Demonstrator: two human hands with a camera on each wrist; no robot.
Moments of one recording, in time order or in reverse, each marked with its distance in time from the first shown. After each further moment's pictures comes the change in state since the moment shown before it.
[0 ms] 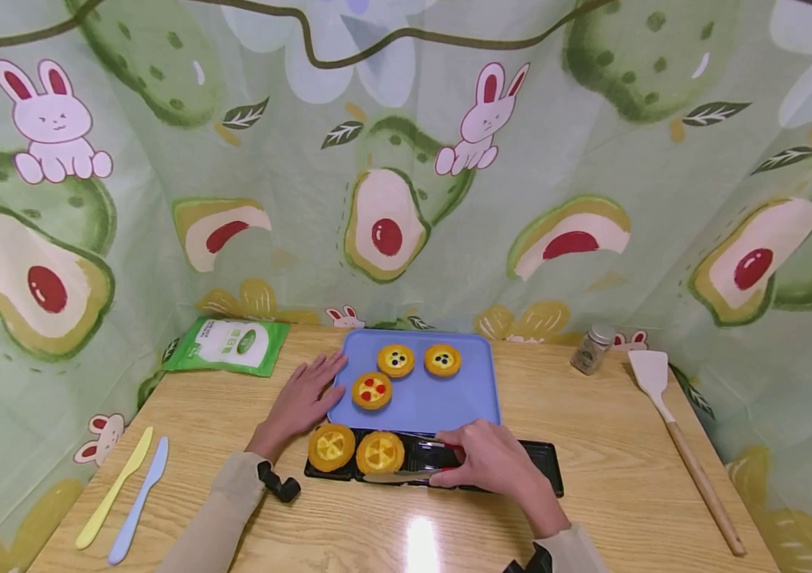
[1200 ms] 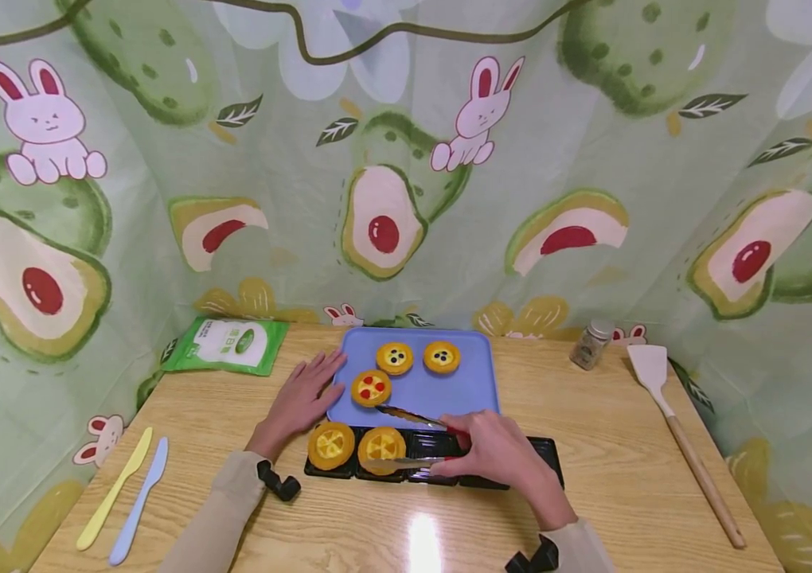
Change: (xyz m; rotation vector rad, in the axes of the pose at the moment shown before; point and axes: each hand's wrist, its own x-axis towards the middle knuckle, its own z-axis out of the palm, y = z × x) left_hand 0.000 0.002 -0.001 -0.008 0.004 0.005; right_hand -0.001 0.001 -0.010 0.059 0.037 0.070
